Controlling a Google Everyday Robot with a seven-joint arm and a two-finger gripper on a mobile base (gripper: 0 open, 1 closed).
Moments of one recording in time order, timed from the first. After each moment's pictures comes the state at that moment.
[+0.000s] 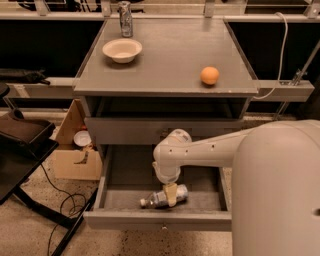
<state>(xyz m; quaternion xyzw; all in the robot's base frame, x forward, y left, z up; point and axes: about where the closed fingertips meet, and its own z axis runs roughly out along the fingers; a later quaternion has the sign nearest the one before) 0.577 -0.013 0.458 -0.83 0.56 -0.01 0.08</state>
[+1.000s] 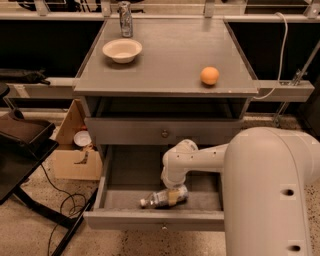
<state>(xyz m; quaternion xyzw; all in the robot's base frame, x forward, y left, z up) 0.586 -0.034 0.386 -0.79 0.61 0.02 0.08</state>
